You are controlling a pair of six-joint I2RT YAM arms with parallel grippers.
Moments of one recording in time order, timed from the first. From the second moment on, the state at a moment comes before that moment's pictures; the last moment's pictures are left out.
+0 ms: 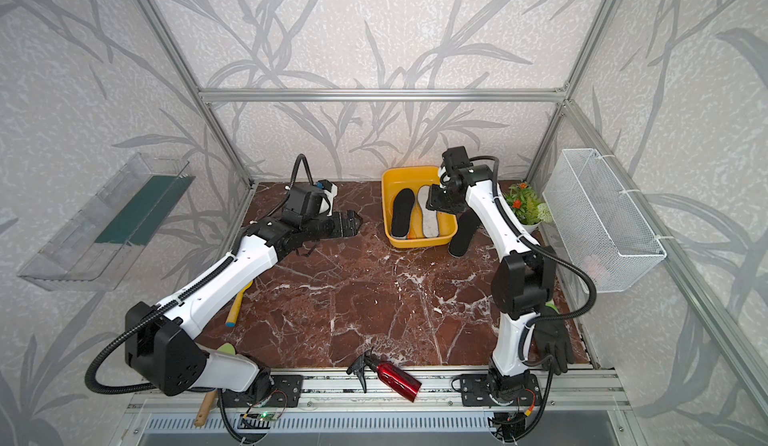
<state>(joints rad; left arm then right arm) -0.46 1.44 1.28 -0.53 0.10 -0.46 0.23 1.85 1.84 -1.03 -0.19 0.36</state>
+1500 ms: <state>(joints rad) -0.46 1.51 1.33 -0.57 0.16 -0.46 0.03 2.13 1.62 -0.92 -0.05 0.45</state>
